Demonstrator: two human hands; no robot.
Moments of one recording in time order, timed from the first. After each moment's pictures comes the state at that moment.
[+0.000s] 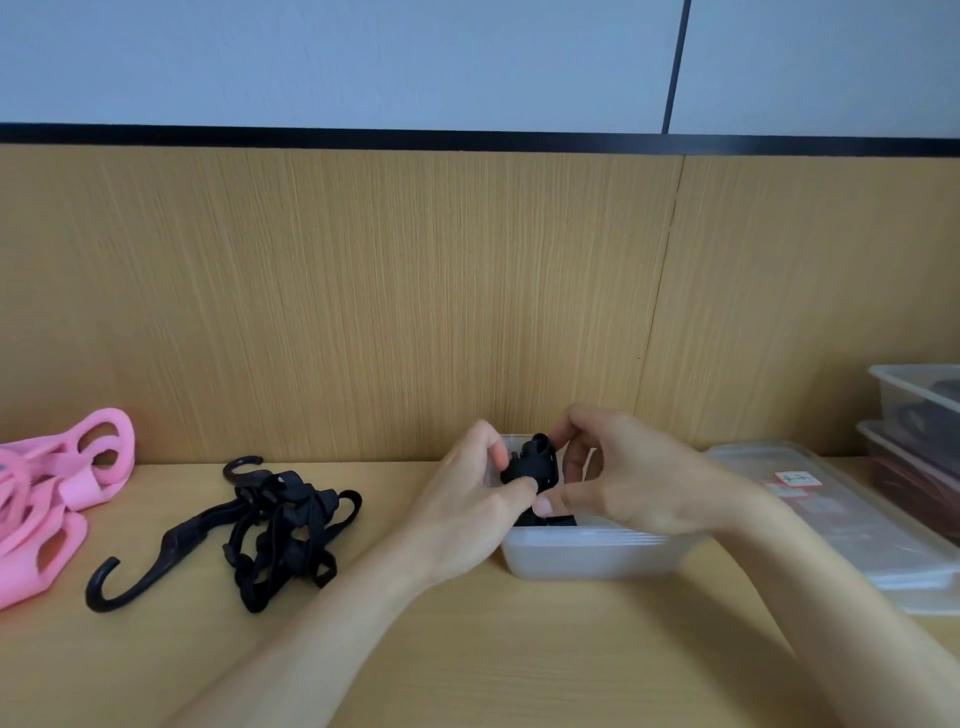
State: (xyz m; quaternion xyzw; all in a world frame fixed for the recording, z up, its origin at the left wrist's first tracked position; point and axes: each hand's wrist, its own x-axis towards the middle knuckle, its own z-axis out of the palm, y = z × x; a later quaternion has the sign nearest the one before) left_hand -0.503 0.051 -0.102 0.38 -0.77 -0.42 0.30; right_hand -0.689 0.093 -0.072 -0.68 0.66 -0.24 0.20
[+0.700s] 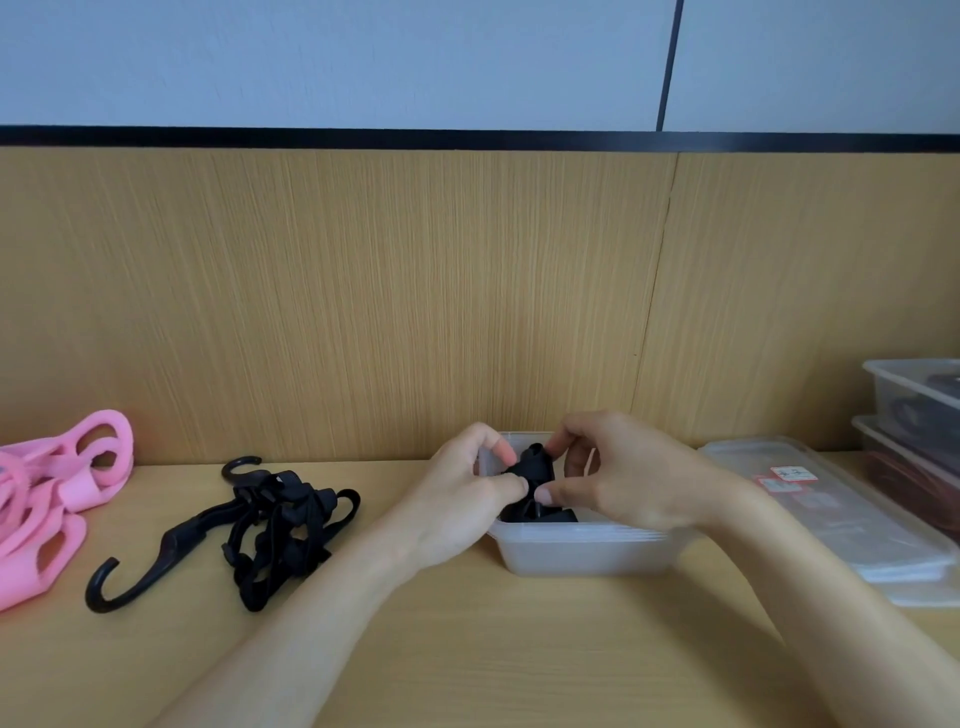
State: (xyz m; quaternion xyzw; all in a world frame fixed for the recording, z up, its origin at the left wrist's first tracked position) left_hand -0.501 0.043 -0.100 0.40 -0.74 -0.46 0.28; right_hand -0.692 0.091 -0.075 -0.68 0.68 -0.21 0.16
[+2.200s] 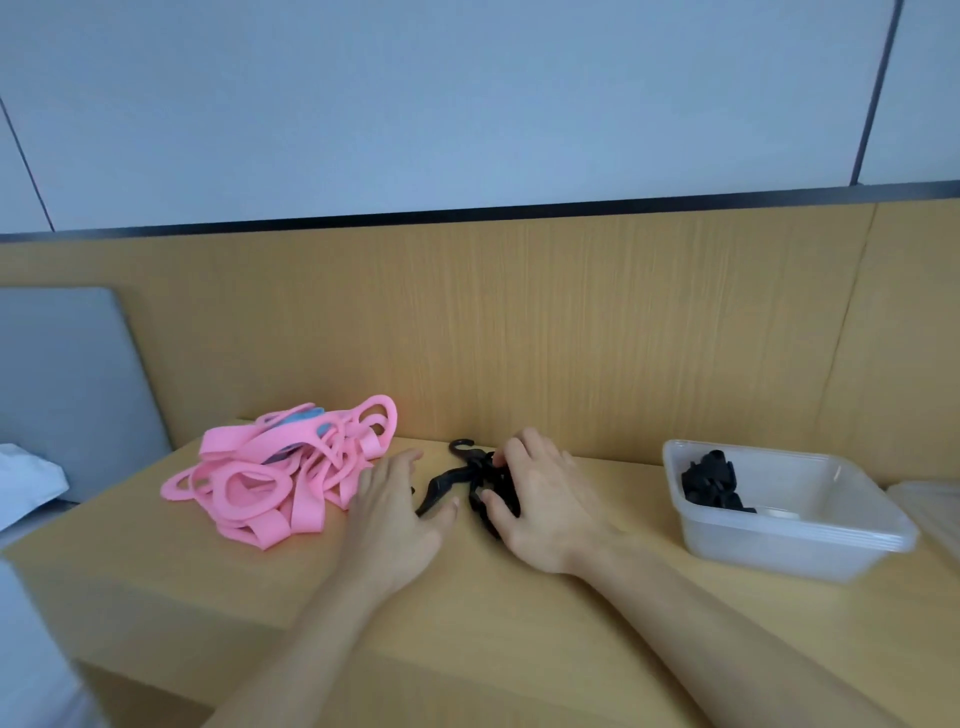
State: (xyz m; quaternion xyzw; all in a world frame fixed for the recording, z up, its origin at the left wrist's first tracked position) left_hand -0.286 0.058 -0.150 0.62 -0.68 -0.09 0.39; right_hand -0.486 0.056 -0.130 -0.81 0.50 -0.29 -0.04
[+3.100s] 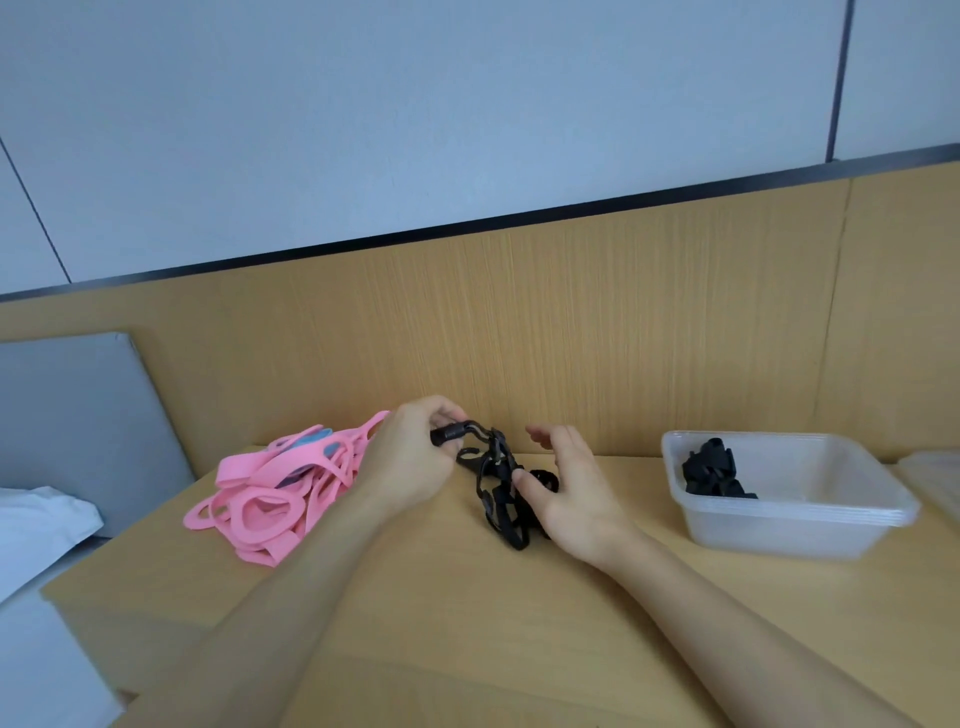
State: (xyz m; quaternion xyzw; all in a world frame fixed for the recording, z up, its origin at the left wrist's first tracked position) left_hand -0.303 0.044 -0.060 0.56 -0.73 -0.09 0.38; right_hand -0.499 0.064 -0.128 -0.70 0.51 -0.46 0.21
